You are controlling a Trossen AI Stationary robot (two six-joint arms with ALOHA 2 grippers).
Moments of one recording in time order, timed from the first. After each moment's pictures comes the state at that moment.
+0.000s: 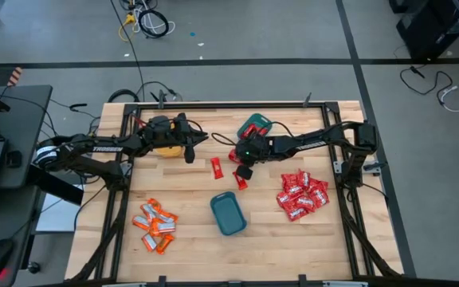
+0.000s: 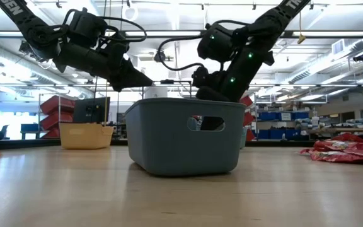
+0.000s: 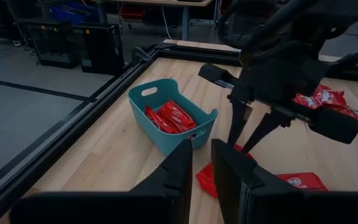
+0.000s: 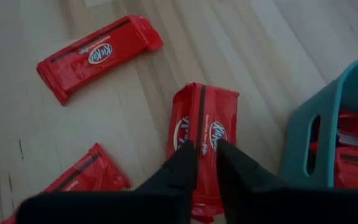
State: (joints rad) left arm 0.46 1.23 0.45 0.55 0.18 0.03; right arm -0.16 1.82 1.05 -0.19 0.18 0.18
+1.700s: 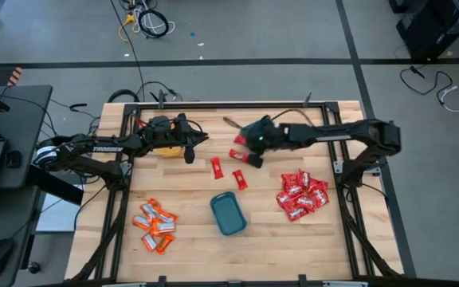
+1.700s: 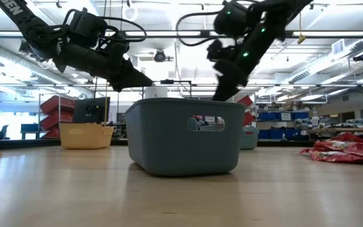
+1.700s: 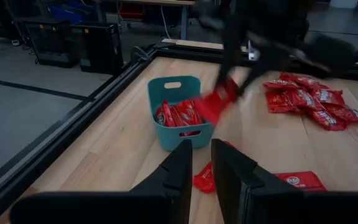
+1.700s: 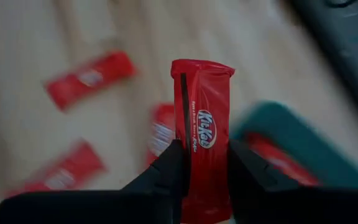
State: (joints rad) left arm 0.46 1.23 0.45 0.54 0.18 0.03; right arm -0.24 1.58 1.04 -0.35 0.20 0.01
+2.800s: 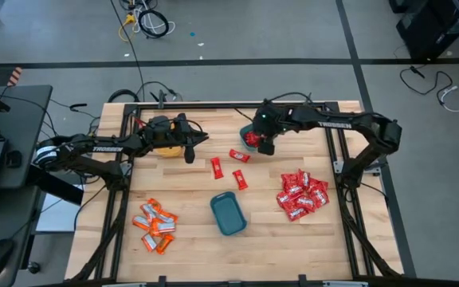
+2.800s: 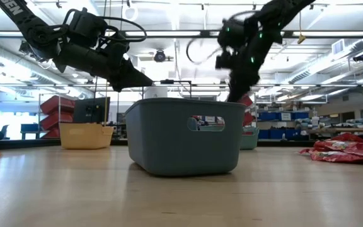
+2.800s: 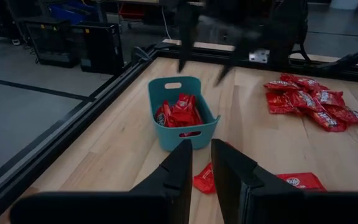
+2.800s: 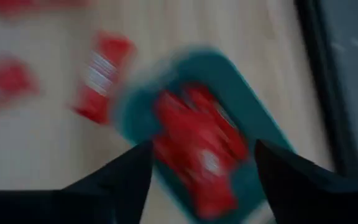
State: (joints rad) left arm 0.46 1.23 0.45 0.55 0.18 0.02; right arm -0.42 1.59 1.13 -0.57 -0.01 -0.27
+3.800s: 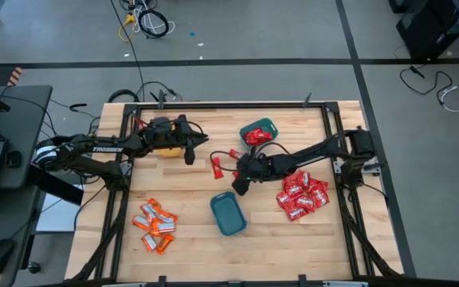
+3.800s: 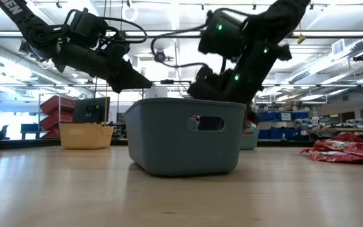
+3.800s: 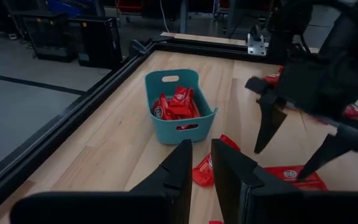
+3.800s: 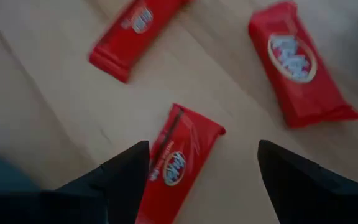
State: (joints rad) left arm 0.44 1.23 0.45 0.52 0.17 0.02; right arm 0.04 1.86 1.03 -0.21 0.29 0.73
